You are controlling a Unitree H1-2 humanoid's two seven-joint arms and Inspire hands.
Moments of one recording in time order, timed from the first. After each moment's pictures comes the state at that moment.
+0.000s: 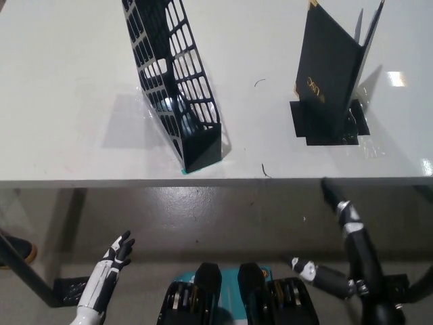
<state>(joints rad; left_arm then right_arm) -0.02 0.16 -0.02 0.24 0.07 -0.17 -0.03 0.01 -0.04 0.13 -0.18 -0.21 -0.32 -0.05</state>
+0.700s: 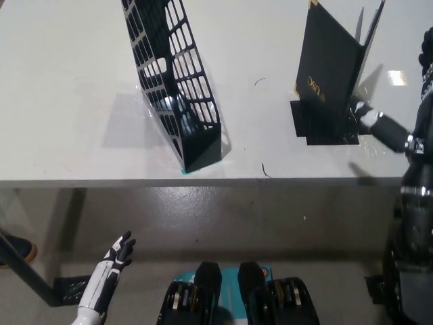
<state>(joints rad) -0.02 0.16 -0.02 0.24 0.08 -0.19 -0.03 -0.50 0.00 -0.20 0.12 -0.25 -0.22 -0.23</state>
